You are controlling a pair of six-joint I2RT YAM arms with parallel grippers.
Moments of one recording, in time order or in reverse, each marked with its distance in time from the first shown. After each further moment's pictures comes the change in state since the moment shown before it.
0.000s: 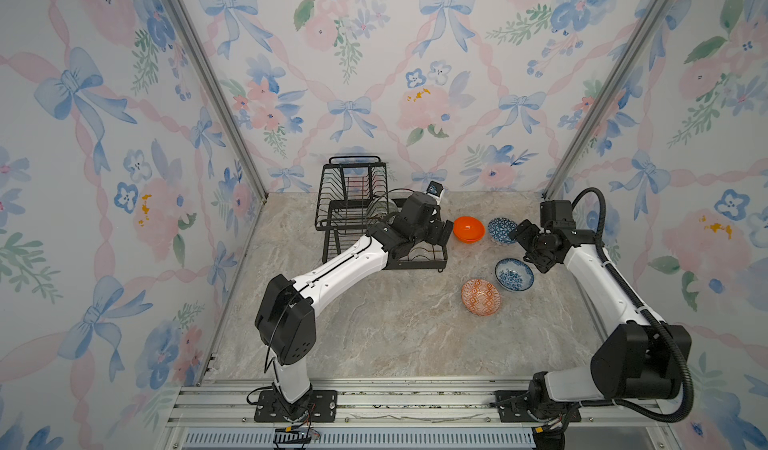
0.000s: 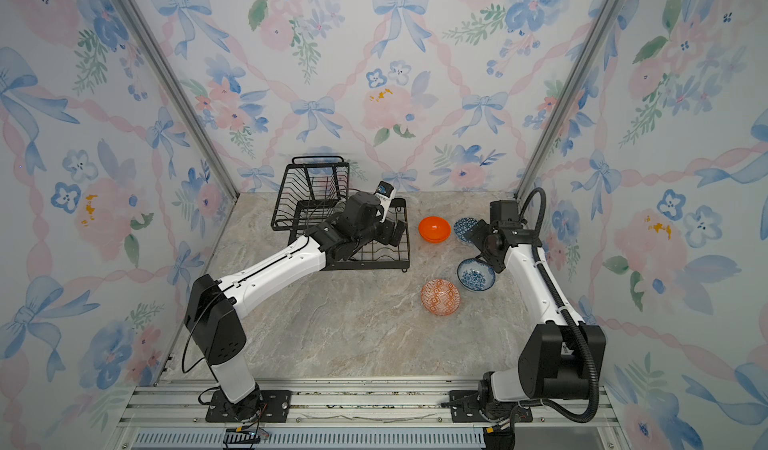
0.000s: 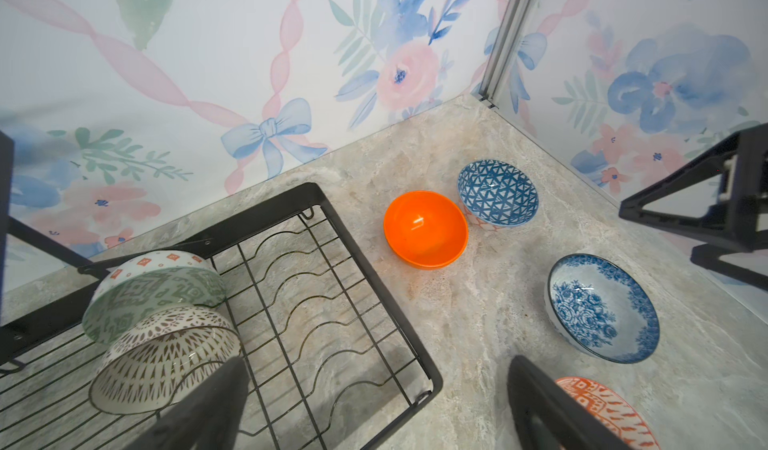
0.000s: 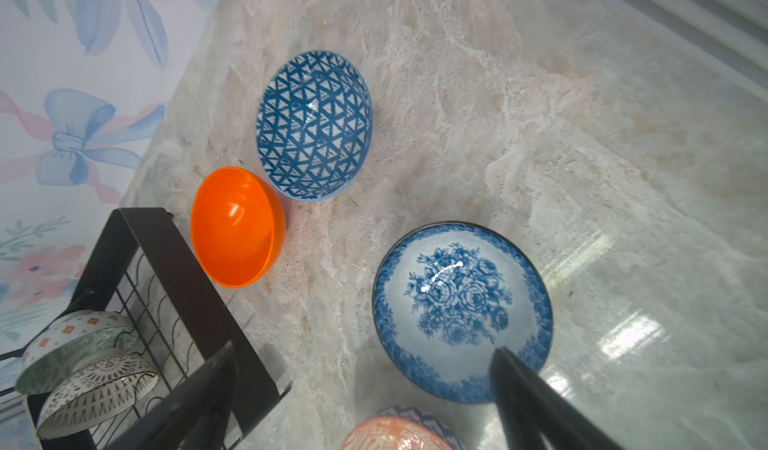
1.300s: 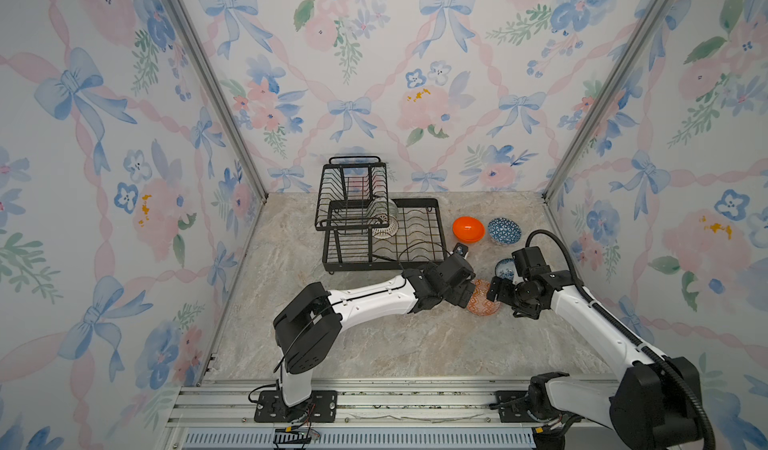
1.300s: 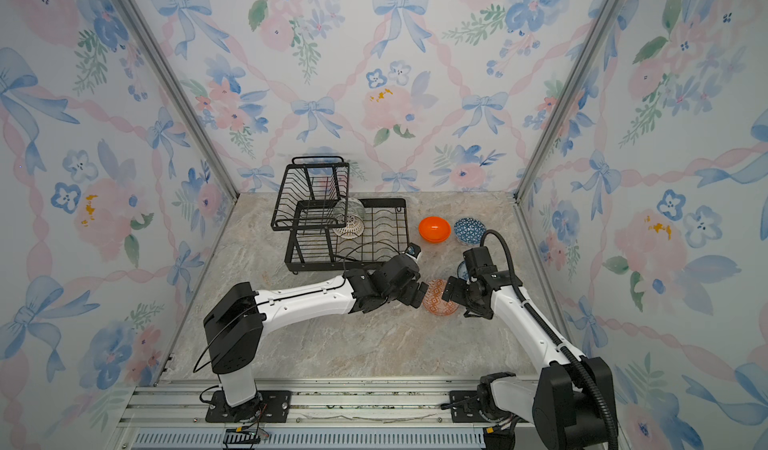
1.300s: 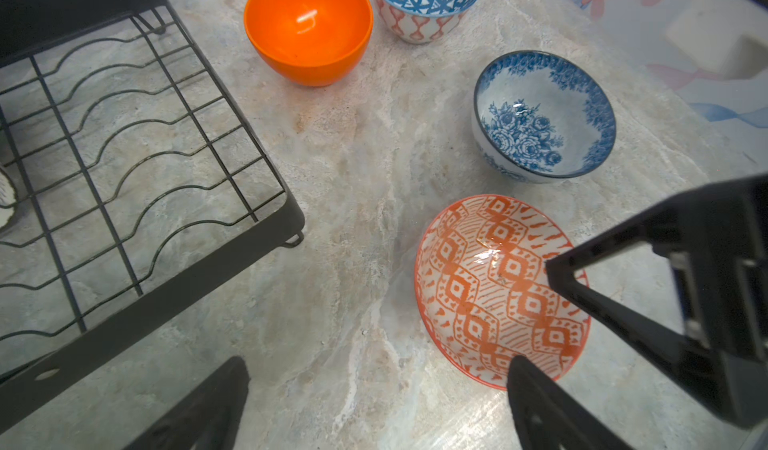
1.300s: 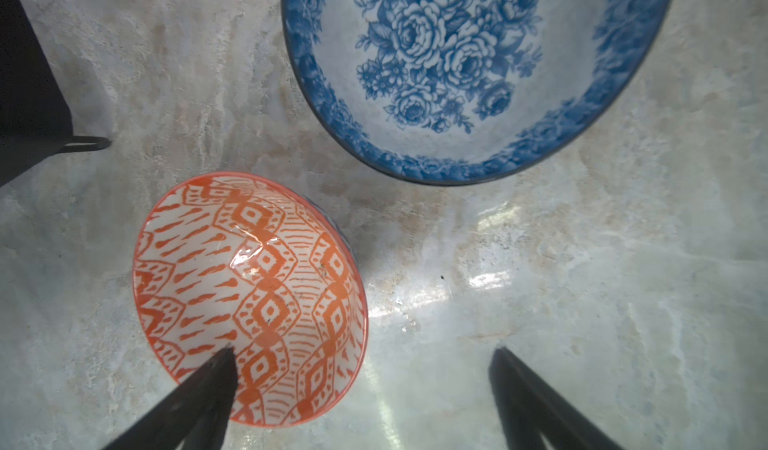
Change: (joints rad) left arm -0.283 0.033 -0.248 -0.008 -0.115 -0.242; right arm 0.193 -0.205 -0.416 -0.039 -0.062 -0.287
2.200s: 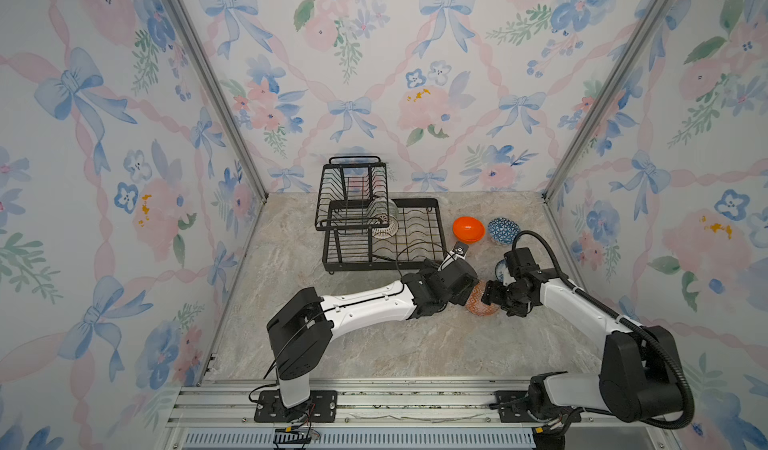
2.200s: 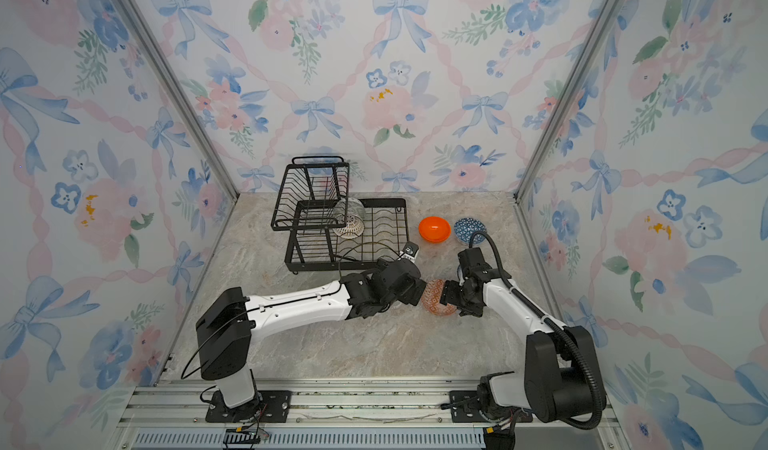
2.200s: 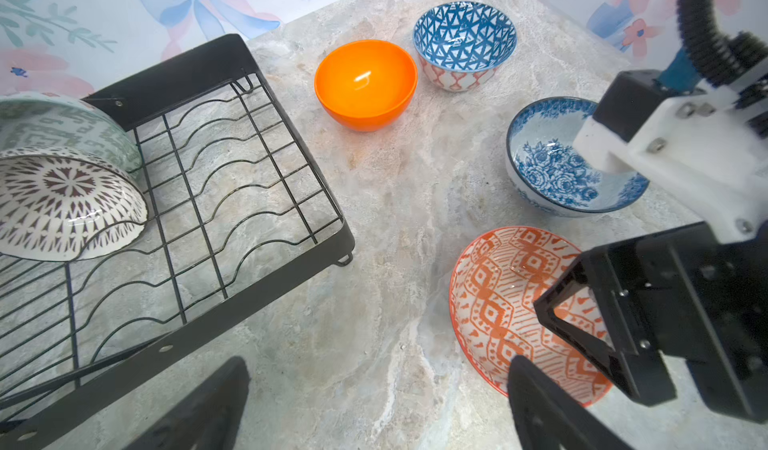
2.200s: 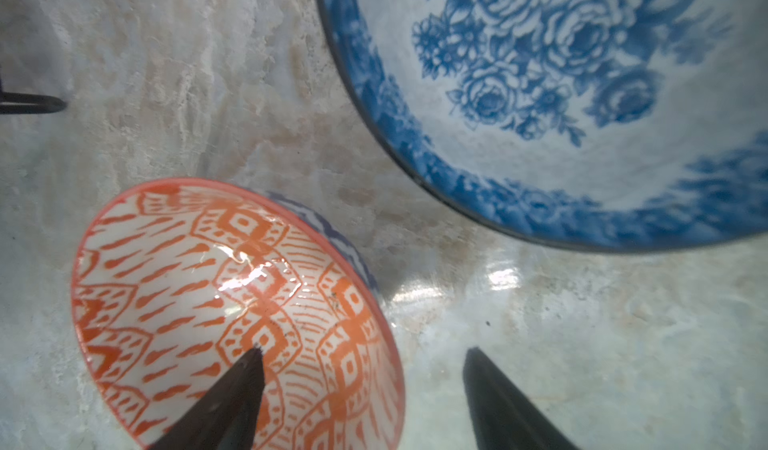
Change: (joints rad) left arm -0.027 -0.041 -0.008 0.000 -0.190 0.023; right arm -0.005 0.118 -0.030 0.106 -0.069 -0.074
